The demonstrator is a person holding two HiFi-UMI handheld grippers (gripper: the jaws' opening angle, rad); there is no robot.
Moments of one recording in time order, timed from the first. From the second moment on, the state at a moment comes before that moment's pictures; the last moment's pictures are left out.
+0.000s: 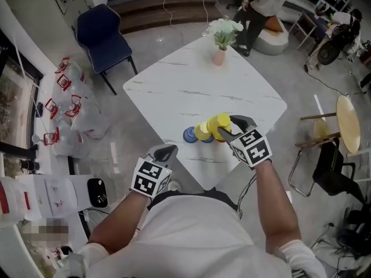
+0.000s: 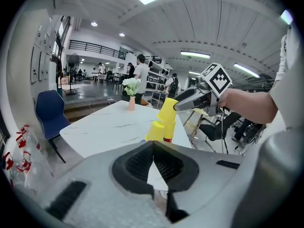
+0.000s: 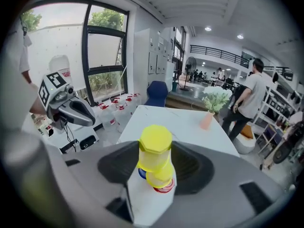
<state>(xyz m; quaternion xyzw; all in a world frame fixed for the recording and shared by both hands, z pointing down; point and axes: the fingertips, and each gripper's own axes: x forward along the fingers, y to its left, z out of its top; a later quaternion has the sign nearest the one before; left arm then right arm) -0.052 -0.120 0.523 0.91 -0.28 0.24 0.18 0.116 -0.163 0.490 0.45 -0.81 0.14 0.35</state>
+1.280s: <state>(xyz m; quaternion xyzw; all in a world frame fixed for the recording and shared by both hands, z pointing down) -0.022 -0.081 0.512 0.93 -0.23 0.23 0.16 0.119 -0.036 0.499 0.57 -0.78 0.20 0.16</state>
